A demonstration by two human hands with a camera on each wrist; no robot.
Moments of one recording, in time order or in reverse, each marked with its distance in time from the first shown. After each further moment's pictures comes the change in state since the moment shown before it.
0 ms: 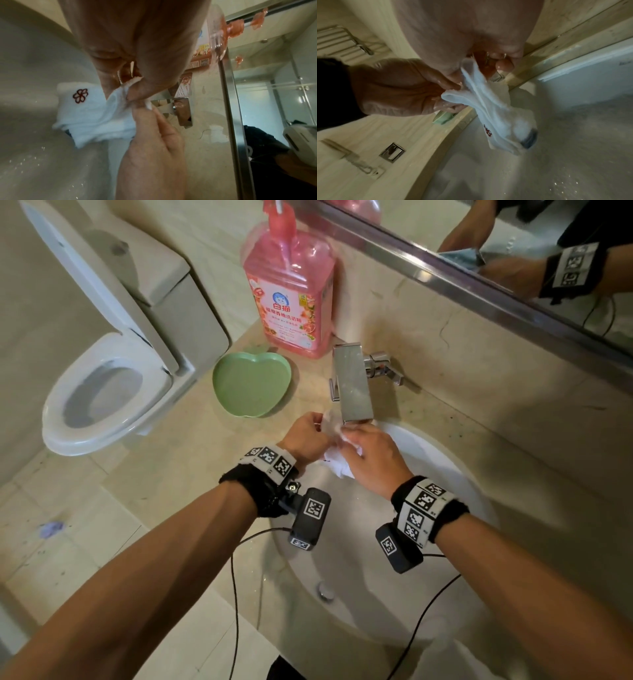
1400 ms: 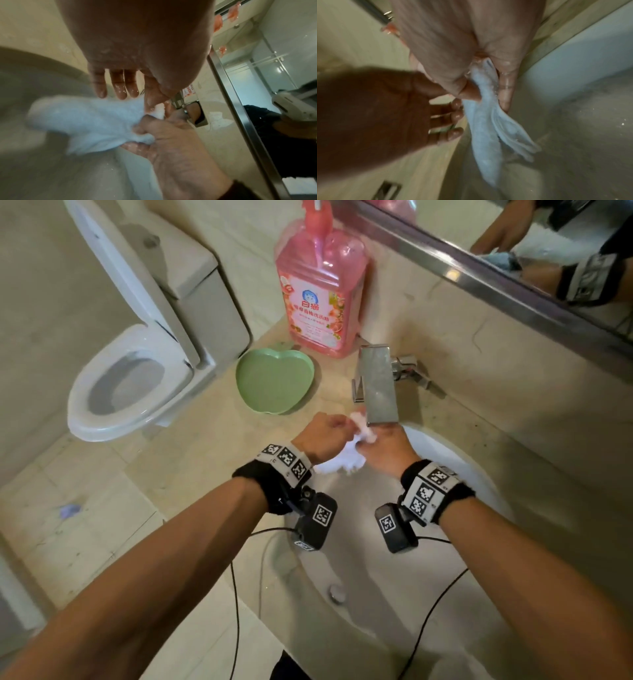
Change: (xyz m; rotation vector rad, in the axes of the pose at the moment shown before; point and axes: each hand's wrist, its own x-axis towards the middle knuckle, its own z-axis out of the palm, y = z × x) left_hand 0.005 0.000 -0.015 0.274 -0.029 0.128; right_hand 0.035 -0.006 0.009 0.252 -0.053 0.323
